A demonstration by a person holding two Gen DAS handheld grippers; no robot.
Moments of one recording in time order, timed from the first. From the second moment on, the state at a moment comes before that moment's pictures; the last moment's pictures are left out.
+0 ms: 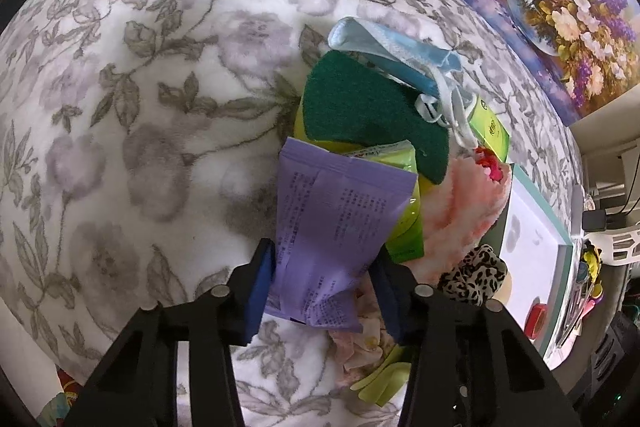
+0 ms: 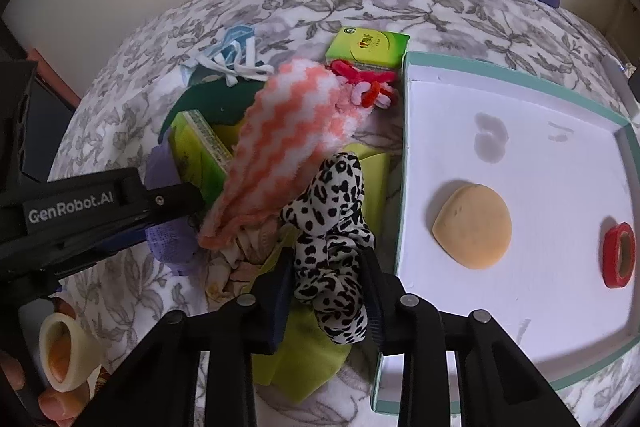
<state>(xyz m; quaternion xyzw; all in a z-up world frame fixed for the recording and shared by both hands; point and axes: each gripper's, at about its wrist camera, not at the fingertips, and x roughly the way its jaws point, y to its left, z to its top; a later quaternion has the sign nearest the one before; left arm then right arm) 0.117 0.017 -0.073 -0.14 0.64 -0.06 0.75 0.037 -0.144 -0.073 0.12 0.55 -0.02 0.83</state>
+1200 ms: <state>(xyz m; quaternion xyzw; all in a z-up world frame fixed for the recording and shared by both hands) 0.075 -0.069 0.015 -0.09 0.53 -0.14 0.83 0.001 -0.227 -0.020 0.19 0.47 -0.08 0.86</state>
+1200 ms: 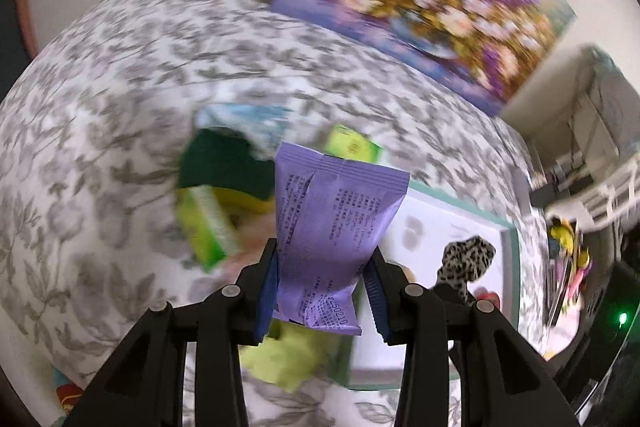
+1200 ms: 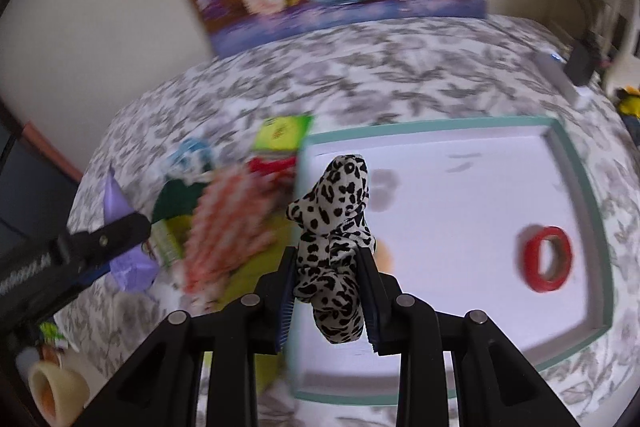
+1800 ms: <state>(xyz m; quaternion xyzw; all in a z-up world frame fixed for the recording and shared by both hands) 0.079 -0.177 0.009 -0.03 0.57 -0.19 0.80 -0.023 -0.320 -0.011 0.26 0.47 -0.17 0.83</state>
